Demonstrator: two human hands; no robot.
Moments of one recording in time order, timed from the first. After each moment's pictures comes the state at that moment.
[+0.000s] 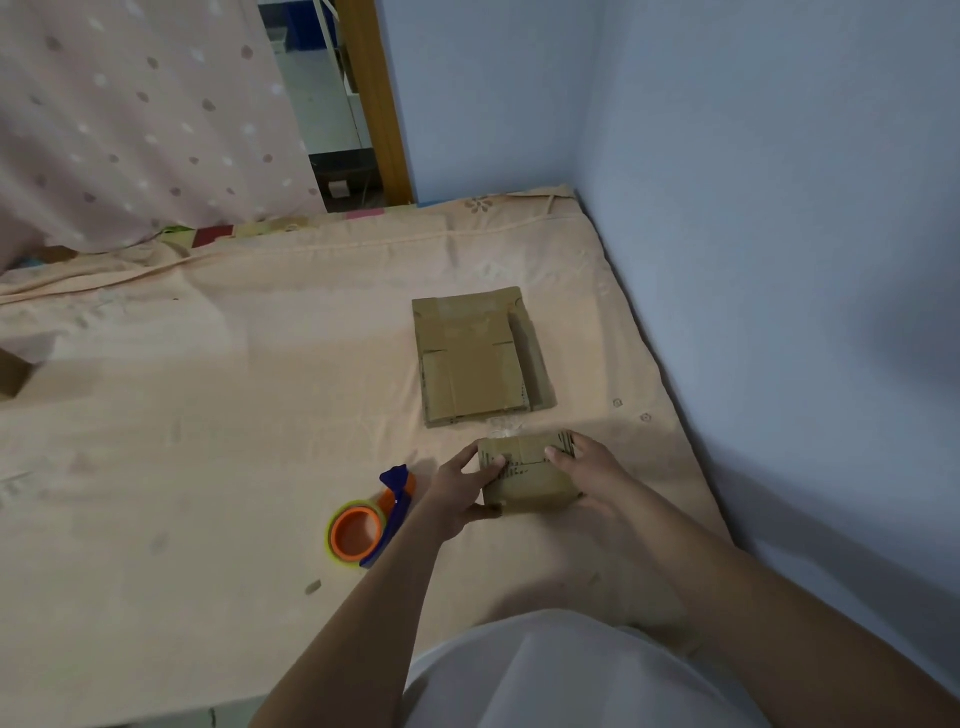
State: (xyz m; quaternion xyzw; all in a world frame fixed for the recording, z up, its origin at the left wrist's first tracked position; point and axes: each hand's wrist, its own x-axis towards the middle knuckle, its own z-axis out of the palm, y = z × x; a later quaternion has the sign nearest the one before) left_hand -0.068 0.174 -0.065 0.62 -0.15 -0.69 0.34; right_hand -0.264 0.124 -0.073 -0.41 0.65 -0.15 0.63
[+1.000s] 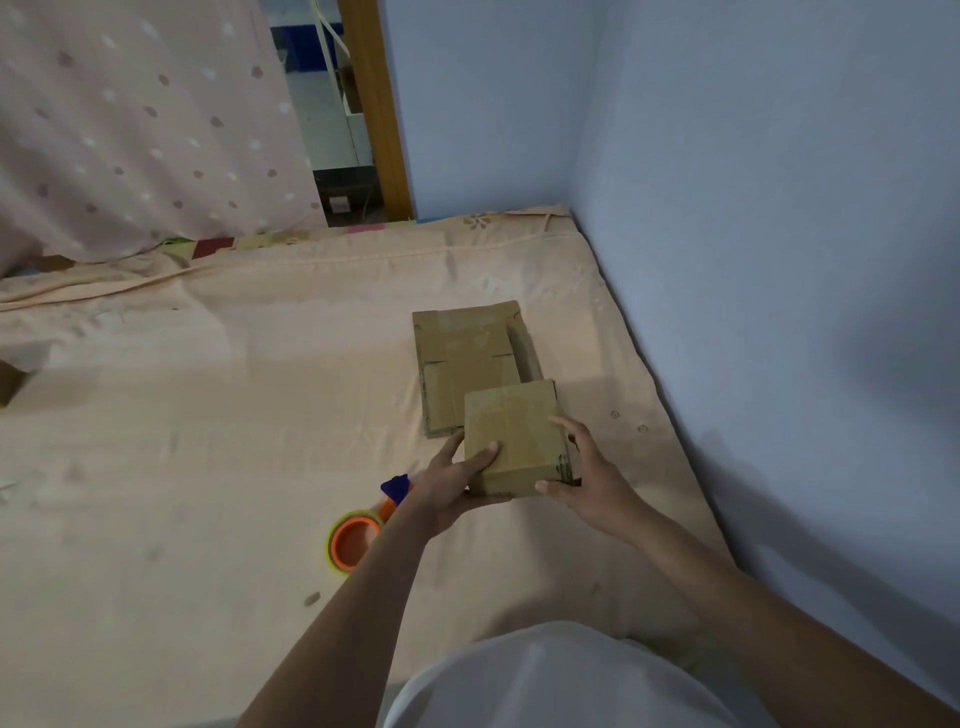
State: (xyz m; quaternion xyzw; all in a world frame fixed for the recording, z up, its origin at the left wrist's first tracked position) left_hand -0.046 0.164 -0.062 0.52 -0.13 -0.74 0.41; right_hand -0.267 0.150 -0.044 -0.64 0.55 -0.19 0.51
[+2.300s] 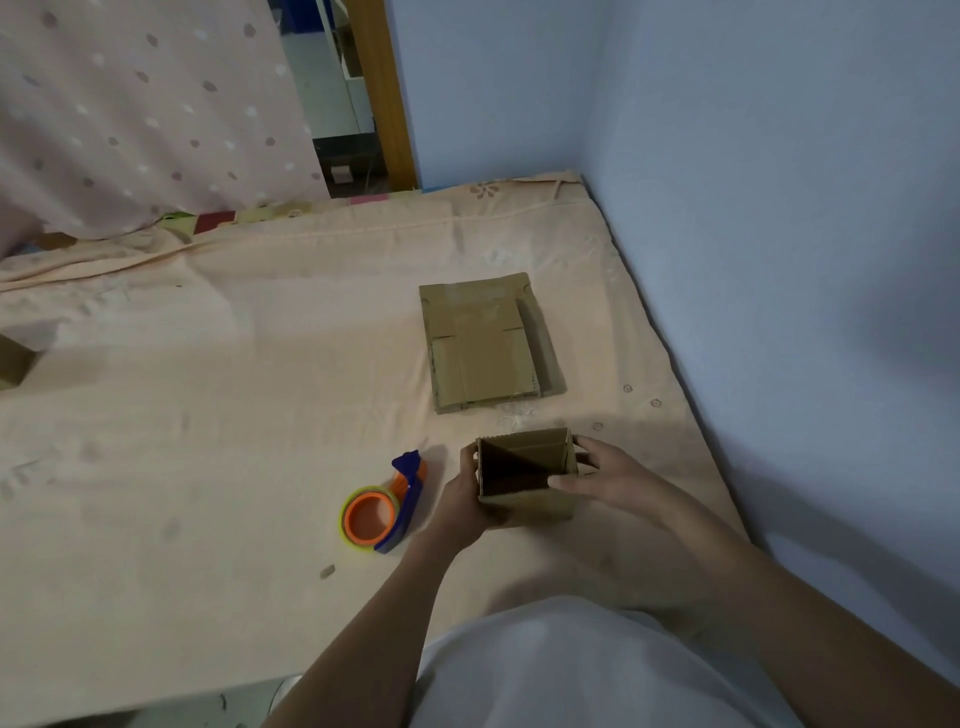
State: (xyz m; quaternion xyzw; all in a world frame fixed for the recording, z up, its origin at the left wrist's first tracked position) left_hand -0.050 0.213 -0.104 0.67 -0.53 -0.48 0.21; right_hand -0.279 0.151 -0.048 -0.57 0.59 -0.02 0.57
